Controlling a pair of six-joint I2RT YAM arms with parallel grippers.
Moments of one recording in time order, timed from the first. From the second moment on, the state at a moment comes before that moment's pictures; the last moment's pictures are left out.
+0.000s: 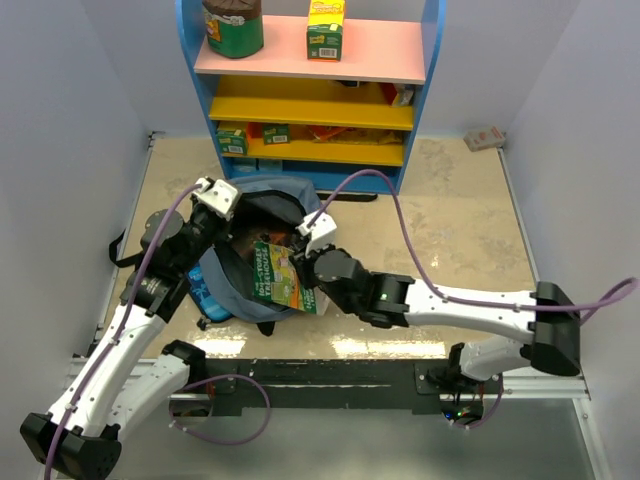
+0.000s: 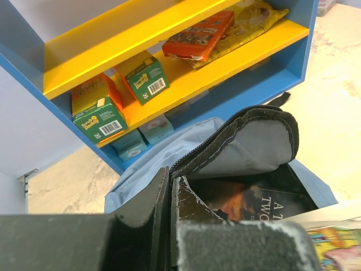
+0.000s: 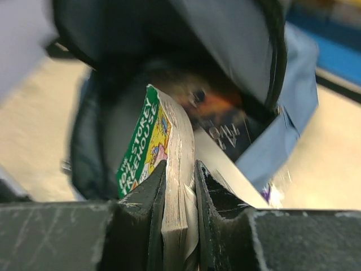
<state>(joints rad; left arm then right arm) -0.36 0.77 0.80 -0.07 0.09 0.29 1.26 1.31 1.00 0.04 0.58 0.32</state>
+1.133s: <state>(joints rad) -0.36 0.77 0.81 -0.10 0.17 0.25 1.15 1.21 0.78 0.12 0.84 0.85</state>
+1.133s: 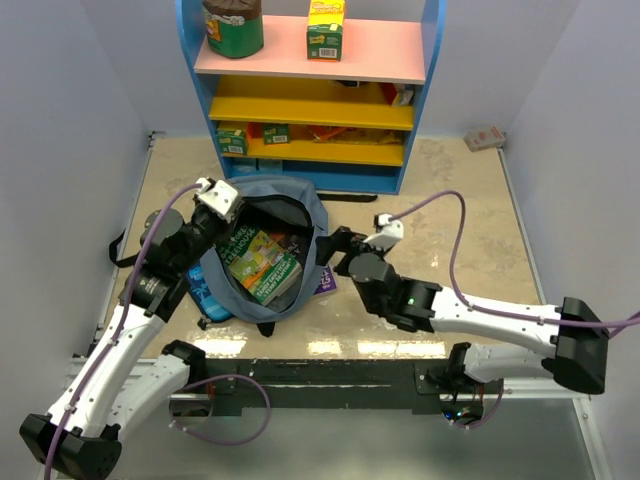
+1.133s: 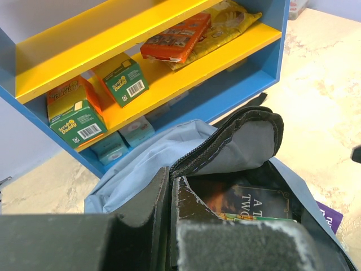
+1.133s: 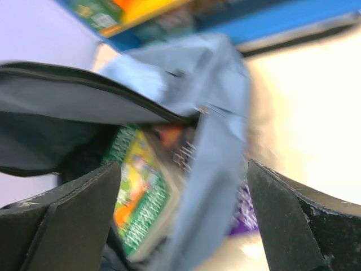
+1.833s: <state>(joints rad) -0.36 0.77 0.81 -0.10 0.18 0.25 1.15 1.64 0.77 -0.04 0.79 0.93</state>
